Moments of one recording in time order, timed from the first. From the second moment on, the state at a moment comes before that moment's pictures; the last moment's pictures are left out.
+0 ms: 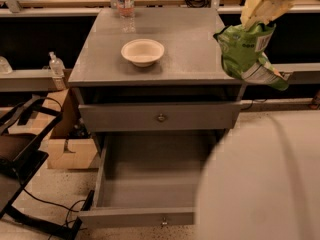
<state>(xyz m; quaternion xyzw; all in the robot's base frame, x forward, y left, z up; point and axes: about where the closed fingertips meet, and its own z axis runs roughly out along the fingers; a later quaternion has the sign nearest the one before) 0.588 -0.203 1.037 -0.08 0.97 0.10 0.19</state>
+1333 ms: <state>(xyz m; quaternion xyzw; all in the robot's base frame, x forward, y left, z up) 0.558 -0.208 0.995 0.00 0.92 0.30 0.26</state>
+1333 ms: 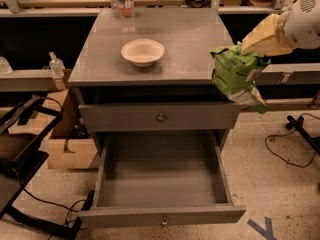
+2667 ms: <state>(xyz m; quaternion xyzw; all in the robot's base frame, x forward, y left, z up) 0.534 -0.246 0.779 0.07 0.88 0.44 0.18</state>
